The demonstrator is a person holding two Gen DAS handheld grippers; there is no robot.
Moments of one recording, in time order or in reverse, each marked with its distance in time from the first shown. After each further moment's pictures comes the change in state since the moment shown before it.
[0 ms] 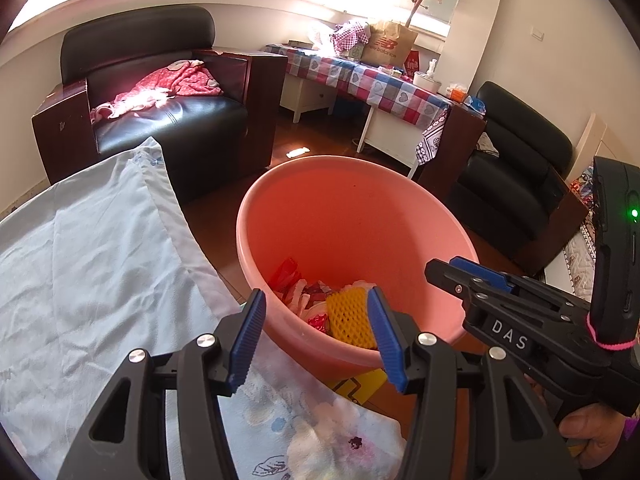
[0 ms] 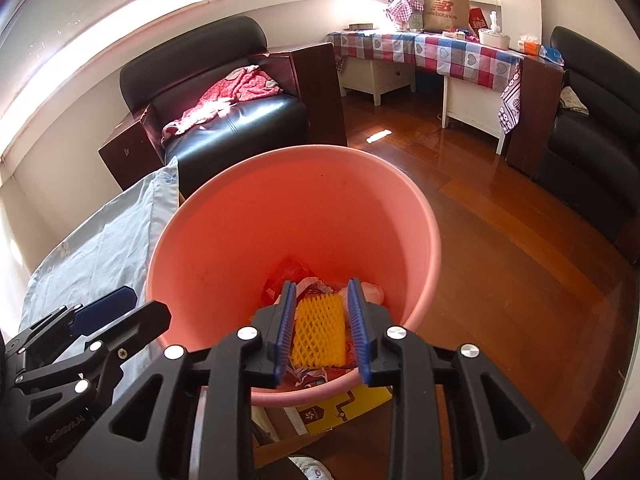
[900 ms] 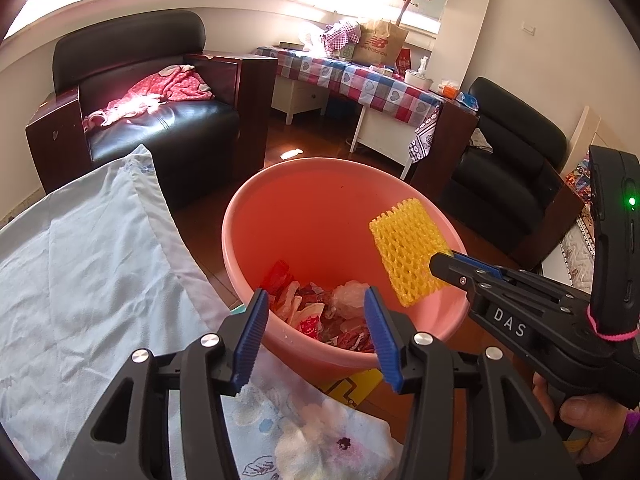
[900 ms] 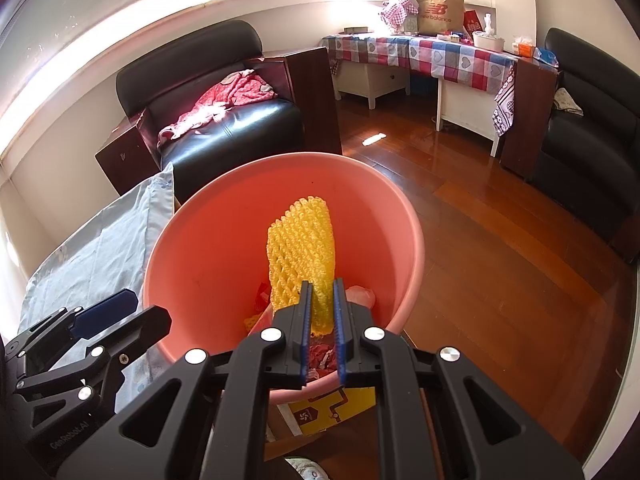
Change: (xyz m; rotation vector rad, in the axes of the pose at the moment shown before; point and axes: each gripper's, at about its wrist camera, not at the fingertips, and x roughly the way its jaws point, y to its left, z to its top) left arm -0.001 -0.010 0.000 0.030 -0.001 -0.013; right arm -0.009 -0.001 0.000 0.012 -0.009 -0.015
